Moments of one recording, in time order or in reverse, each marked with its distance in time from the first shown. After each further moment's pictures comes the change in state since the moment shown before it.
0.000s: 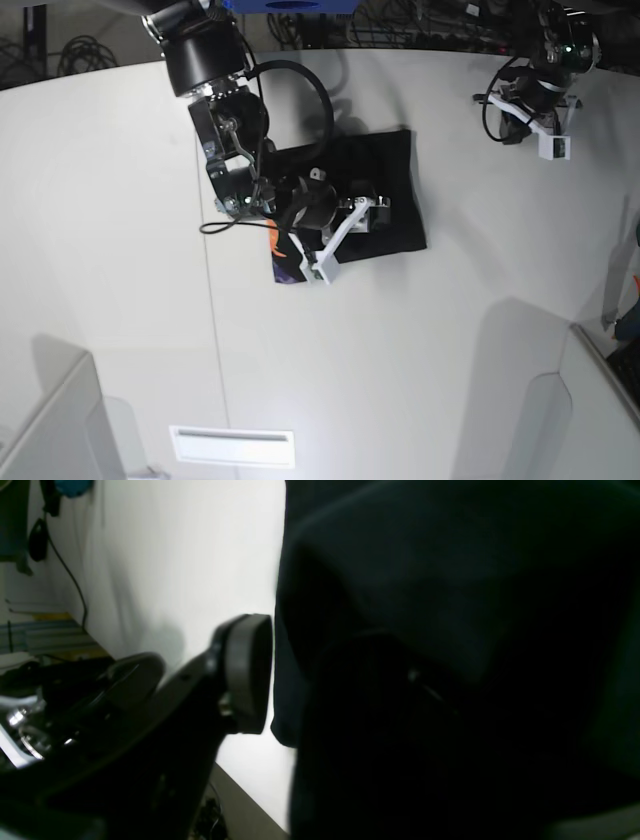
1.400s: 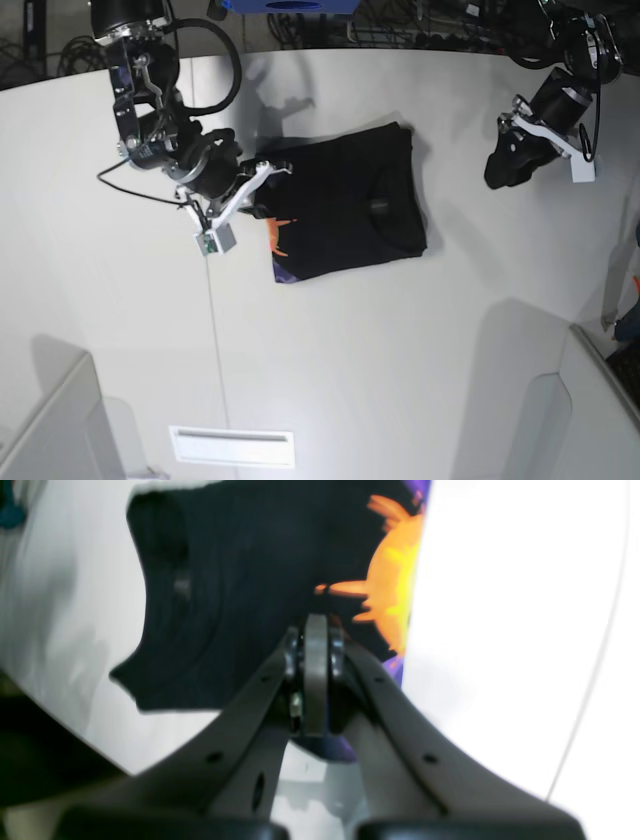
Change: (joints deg) left arm -7.4 0.3 -3.8 1.1 -35.8 -6.9 7.1; right arm -14.8 17.2 7.6 20.8 -0.1 5.6 8.3
